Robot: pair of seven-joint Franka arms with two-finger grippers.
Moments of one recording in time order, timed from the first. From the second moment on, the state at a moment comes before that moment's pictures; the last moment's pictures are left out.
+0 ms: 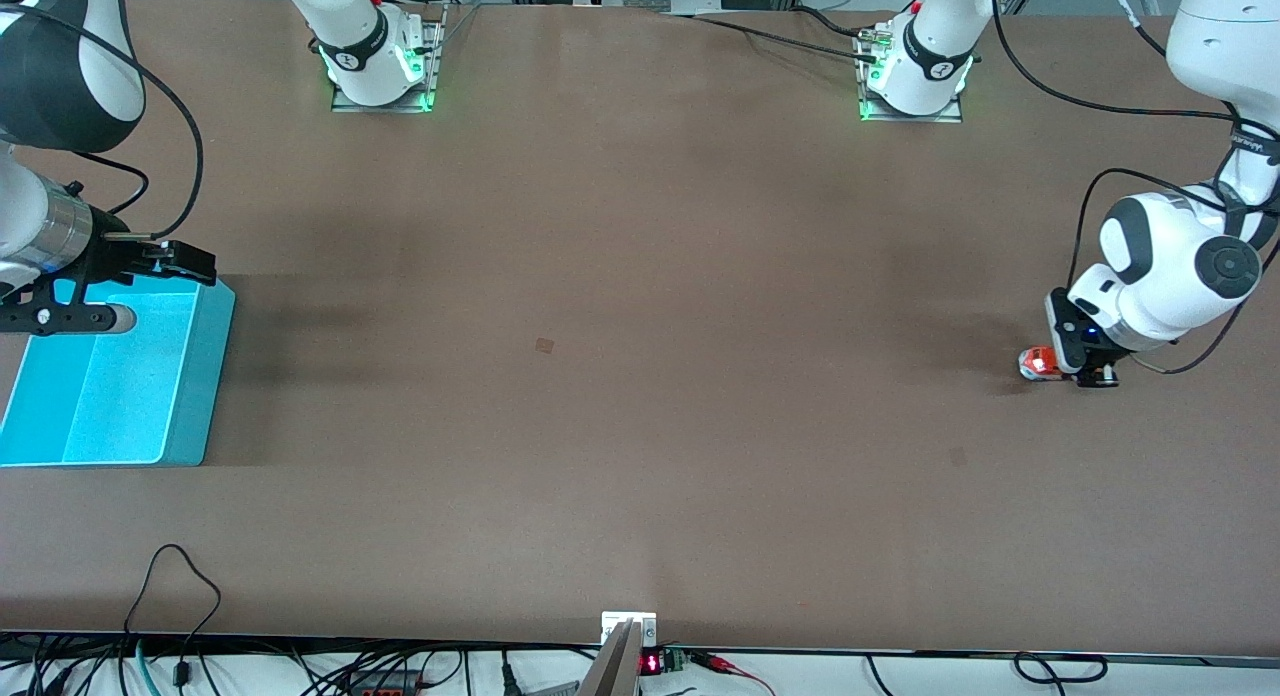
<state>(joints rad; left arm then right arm) 0.33 0.47 -0.02 -2.09 0.16 2.61 1.70 -0.03 0.18 0.04 -1.60 -0.09 1.64 -0.01</state>
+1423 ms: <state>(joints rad) 0.44 0.54 -0.04 -1.98 0.16 2.55 1.80 -0.03 0.18 0.04 -1.60 -0.09 1.64 -0.01</state>
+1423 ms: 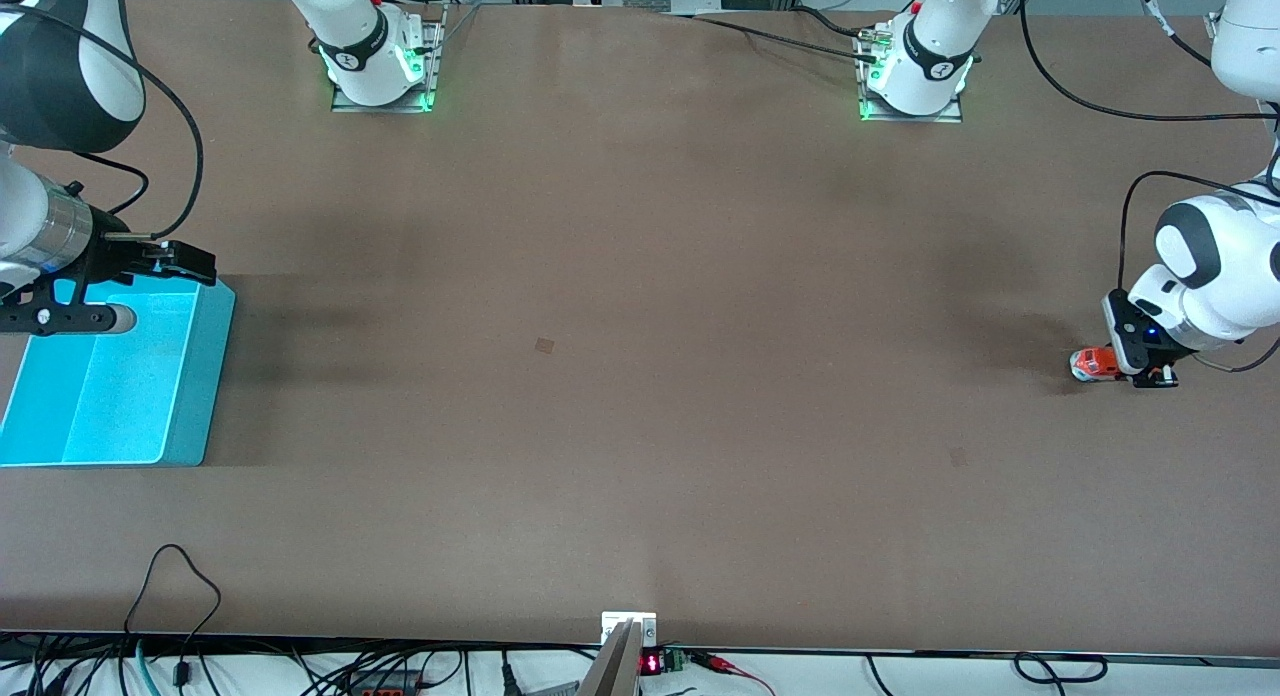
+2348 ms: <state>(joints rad) 0.44 0.57 -0.08 -1.86 0.16 2.32 1.72 -0.03 0.18 0.04 -1.60 -0.09 1.64 -0.01</state>
